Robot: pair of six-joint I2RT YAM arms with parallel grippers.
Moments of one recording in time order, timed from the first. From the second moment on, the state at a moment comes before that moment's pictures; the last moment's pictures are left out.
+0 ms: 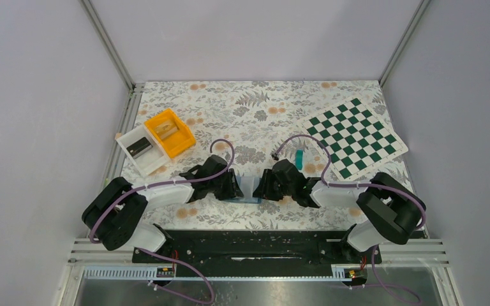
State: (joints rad) left arm -0.72 1.42 0.56 -0.04 0.19 -0.85; right arm 0.84 1.51 0.55 0.21 -0.12 0.93
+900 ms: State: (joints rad) left arm -0.64 1.21 0.61 -0.28 0.07 -0.81; right arm 0.84 1.43 0.62 0.10 -0.10 0.89
